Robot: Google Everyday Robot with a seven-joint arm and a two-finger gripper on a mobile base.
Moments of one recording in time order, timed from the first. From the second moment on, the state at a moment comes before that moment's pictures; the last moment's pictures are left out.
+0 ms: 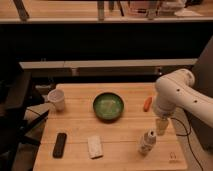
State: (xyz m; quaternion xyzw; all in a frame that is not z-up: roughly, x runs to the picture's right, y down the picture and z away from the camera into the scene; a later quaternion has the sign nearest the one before) arm 0.248 0.141 0.675 -0.33 0.01 -0.01 0.94
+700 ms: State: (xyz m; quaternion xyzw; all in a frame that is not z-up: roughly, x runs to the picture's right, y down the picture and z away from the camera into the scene) arm 0.244 0.147 0.675 -0.34 0.01 -0.02 0.94
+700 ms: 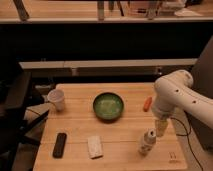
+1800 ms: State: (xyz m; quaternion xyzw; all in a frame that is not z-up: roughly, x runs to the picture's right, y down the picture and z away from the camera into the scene) arm 0.241 0.156 0.676 -0.35 0.00 -0.01 0.94
